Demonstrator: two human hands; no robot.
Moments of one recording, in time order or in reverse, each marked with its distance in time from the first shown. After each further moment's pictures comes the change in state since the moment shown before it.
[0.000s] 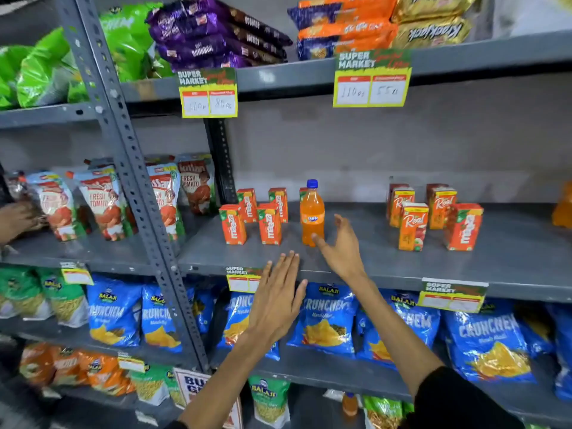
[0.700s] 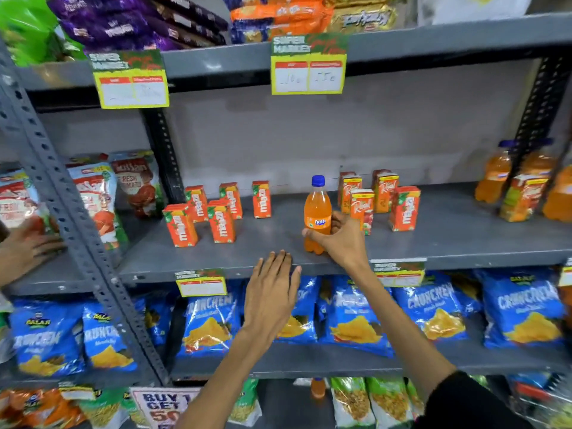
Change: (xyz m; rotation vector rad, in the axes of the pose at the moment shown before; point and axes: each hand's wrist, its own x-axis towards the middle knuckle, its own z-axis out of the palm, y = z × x) left_hand 0.019 0.065 0.005 -0.058 0.061 0.045; right_hand -0.018 0.019 -0.082 0.161 0.114 0.077
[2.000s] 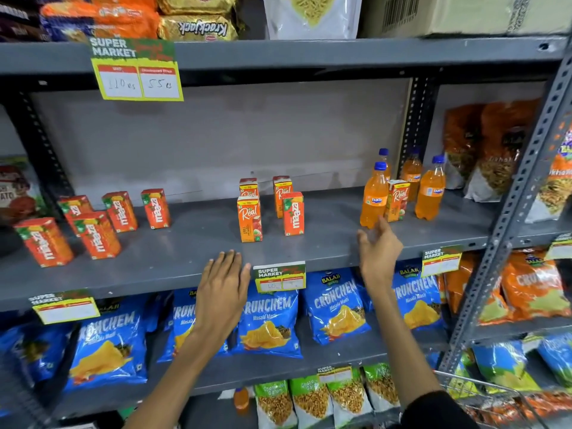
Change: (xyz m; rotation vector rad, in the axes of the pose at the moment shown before) left_hand 0.032 0.136 0.044 -0.047 0.012 -0.036; right_hand 0.003 0.108 -0.258 -0.262 0.574 0.127
